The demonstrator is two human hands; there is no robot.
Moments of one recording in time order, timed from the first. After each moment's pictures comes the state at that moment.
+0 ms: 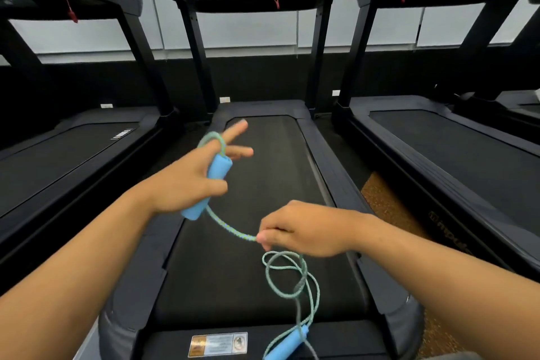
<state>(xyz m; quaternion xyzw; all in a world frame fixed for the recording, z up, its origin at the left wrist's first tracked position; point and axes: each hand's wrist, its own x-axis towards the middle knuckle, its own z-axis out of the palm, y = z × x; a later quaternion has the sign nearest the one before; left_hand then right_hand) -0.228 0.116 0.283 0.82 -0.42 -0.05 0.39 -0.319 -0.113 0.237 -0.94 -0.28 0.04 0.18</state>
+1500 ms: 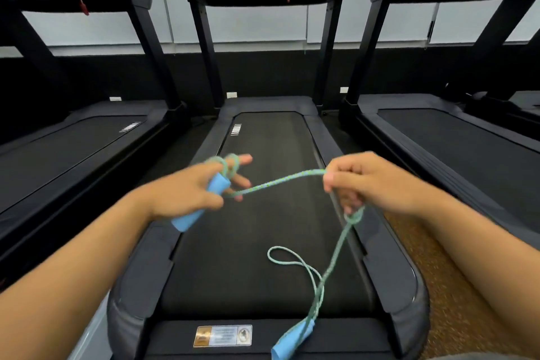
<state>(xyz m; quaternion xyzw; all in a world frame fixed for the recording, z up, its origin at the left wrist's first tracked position) -0.215 0.137 0.256 0.82 -0.39 -0.16 0.38 -0.335 -0.181 0.265 -0.85 -0.15 -0.01 0.51</state>
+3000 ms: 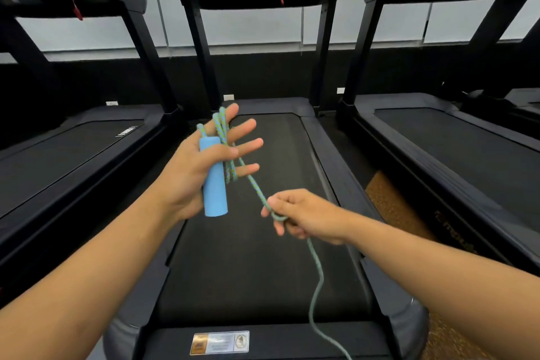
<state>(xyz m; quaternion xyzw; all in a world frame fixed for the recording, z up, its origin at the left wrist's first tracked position) -0.234 0.087 0.272 0.54 -0.33 -0.11 0.76 -0.278 -0.130 0.193 -0.81 -0.11 0.07 0.57</state>
